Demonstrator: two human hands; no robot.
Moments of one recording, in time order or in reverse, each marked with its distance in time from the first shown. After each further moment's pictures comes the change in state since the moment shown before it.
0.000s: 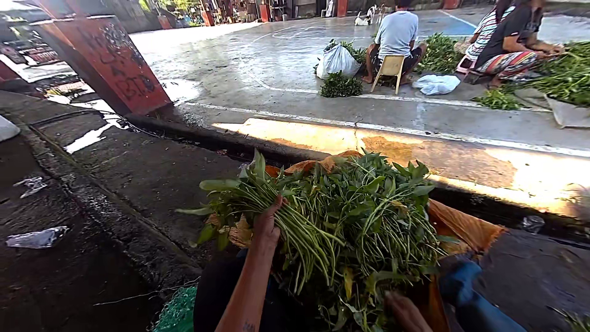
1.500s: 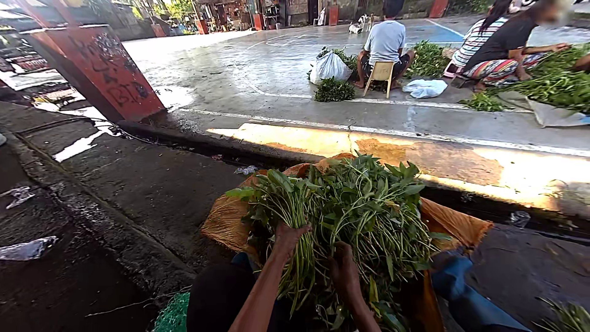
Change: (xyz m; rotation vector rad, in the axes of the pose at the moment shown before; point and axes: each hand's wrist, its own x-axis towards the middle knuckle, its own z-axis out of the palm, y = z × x) left_hand -0.010 -0.051 -0.005 0.584 -0.316 -0.049; right_hand 0.064 -0.072 0.112 -0.044 0.253 -0.389
